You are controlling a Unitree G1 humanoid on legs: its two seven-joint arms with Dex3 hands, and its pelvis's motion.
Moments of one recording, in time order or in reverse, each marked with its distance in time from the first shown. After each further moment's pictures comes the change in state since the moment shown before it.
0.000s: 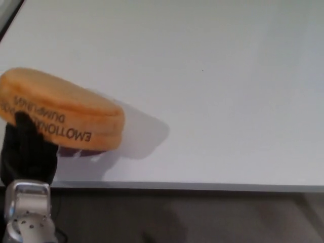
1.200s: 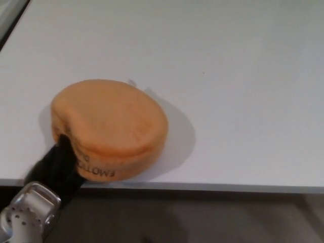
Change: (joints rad) left_arm 0.084 0.211 -0.400 0.063 -0.020 0.369 0.207; right_arm 0.016 -0.002 -0.001 -0.043 0.000 0.063 -0.001
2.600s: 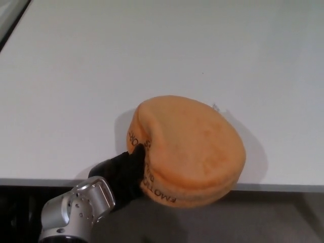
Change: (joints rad) left_arm -0.031 -0.087 -0.287 -0.068 0.134 0.129 0.050; right_arm 0.009 -0.018 -0.008 -0.036 0.003 0.051 -0.001
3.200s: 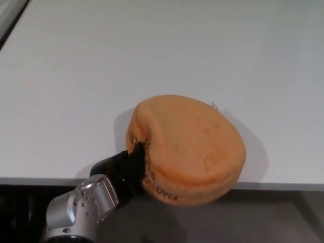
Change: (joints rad) left_arm -0.002 -0.030 0.002 -0.027 0.059 0.001 0.041; right_arm 0.001 -0.001 0.000 -0.007 0.002 0.009 0.004
